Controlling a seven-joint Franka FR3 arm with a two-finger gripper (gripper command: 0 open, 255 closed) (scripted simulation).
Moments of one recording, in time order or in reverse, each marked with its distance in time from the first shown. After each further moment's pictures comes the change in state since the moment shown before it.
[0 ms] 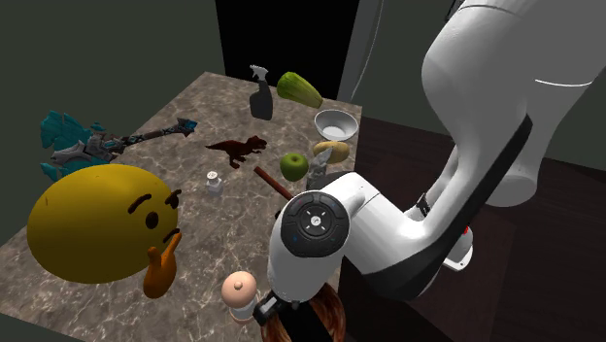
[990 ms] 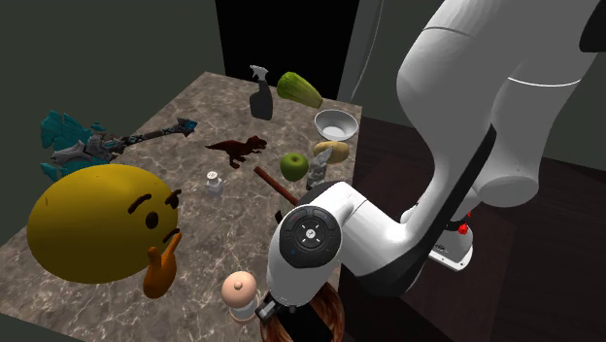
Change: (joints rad) arm 0.038 0.089 -0.056 0.001 -0.121 0.056 0.085
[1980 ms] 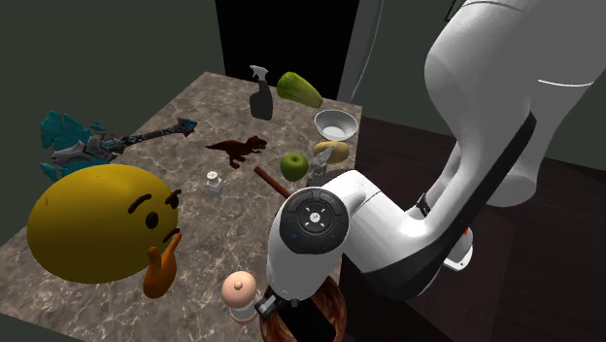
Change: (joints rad) arm -0.047 -0.100 0.062 0.002 0.135 -0.066 -0.098
